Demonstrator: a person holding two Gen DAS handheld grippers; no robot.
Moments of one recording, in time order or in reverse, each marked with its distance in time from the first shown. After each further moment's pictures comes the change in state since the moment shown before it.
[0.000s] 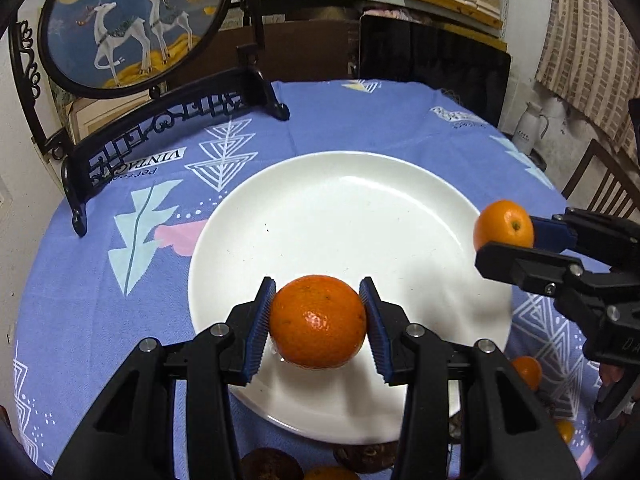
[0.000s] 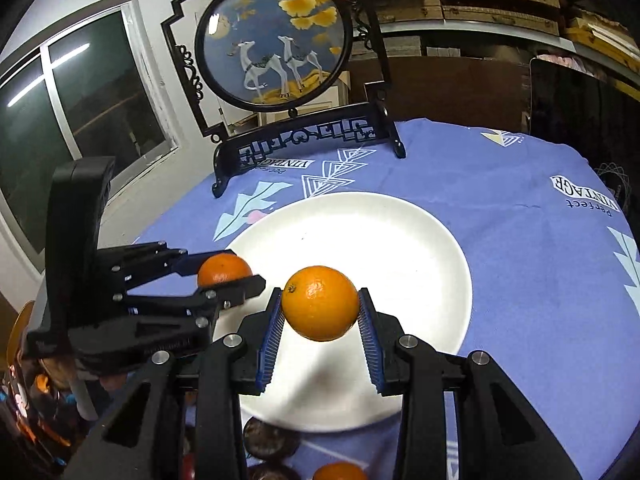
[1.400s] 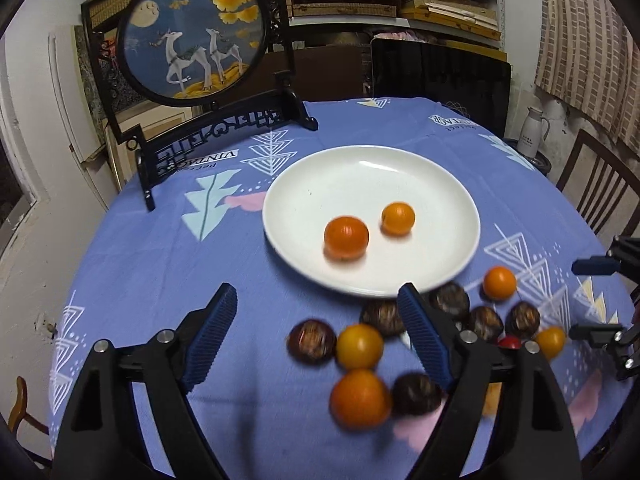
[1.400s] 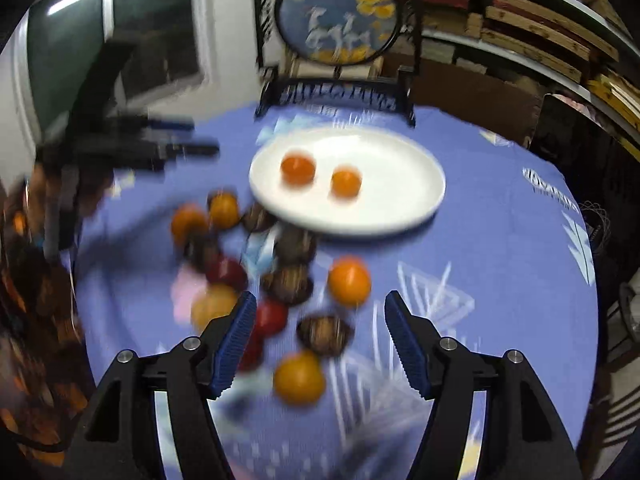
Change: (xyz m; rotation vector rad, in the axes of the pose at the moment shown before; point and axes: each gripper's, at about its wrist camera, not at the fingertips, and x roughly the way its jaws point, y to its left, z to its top) left arm -0.113 0.007 -0.082 0.020 -0.099 0.096; right arm -0.111 0.039 -0.133 -0.279 0.138 -0.088
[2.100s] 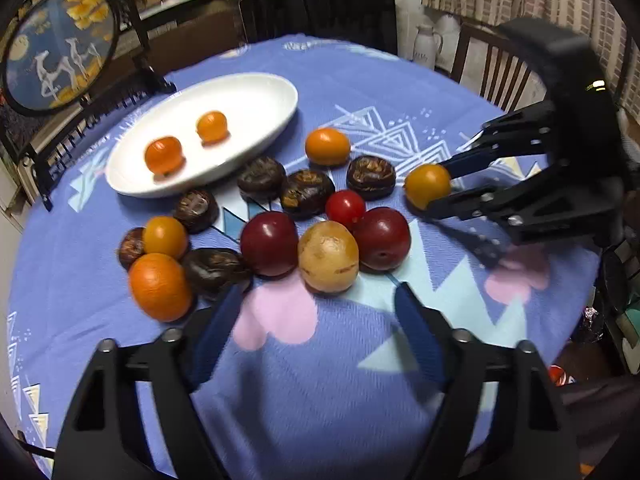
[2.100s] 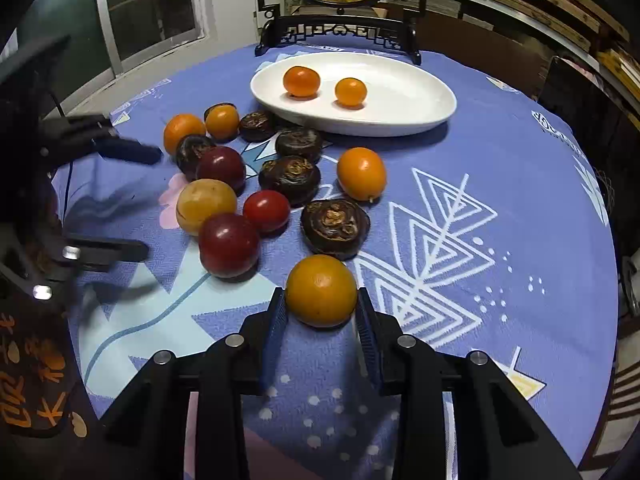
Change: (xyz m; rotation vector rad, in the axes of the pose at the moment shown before) left arm -0.003 -0.109 -0.078 0.277 0.153 -0.265; right arm 0.019 0.001 -0.039 0.029 0.115 0.013
